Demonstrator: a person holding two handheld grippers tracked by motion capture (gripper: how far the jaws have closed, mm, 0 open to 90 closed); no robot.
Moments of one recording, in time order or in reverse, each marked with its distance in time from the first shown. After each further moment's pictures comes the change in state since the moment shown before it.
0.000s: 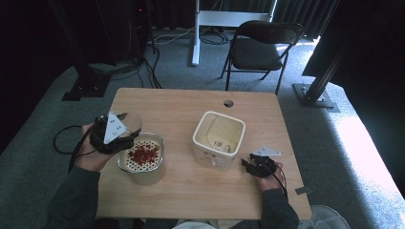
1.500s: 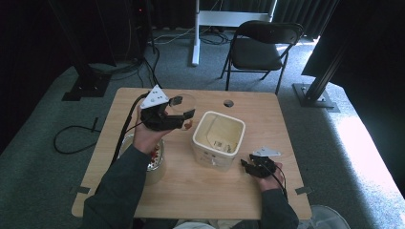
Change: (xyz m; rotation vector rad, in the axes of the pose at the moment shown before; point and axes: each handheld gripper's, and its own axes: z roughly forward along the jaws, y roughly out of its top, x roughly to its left) left arm -0.042 0.104 0.064 -0.245 -0.373 -0.299; right arm 0.002 0.000 0.000 0.003 -0.001 -0.003
